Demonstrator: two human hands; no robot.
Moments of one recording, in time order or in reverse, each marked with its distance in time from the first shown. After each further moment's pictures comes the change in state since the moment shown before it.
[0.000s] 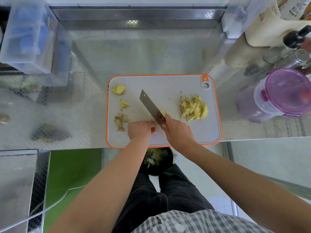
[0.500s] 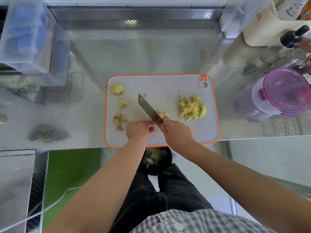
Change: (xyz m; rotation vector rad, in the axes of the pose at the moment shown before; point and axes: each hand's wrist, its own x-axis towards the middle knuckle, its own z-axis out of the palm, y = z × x) left_hand -0.003 -0.003 0.000 -0.057 0.048 -0.004; right_hand -0.007 -0.005 -0.007 -0.056 -0.047 0.000
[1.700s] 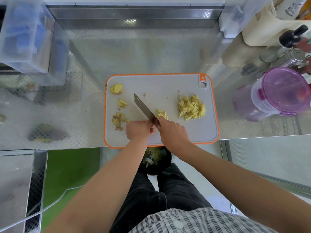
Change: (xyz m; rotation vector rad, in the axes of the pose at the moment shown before) left_hand -0.001 0.002 -0.001 0.139 -0.070 0.068; right_hand 0.005 -0.008 0.010 -0.057 0.019 0.008
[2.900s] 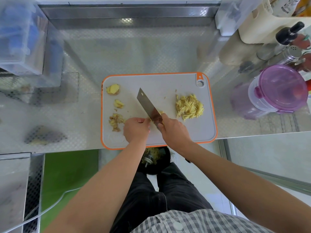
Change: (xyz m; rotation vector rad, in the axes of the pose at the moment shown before) left_hand -0.008 0.001 0.005 0.279 0.190 0.226; right_hand 0.000 0.012 -0.005 0.189 0.025 0.037
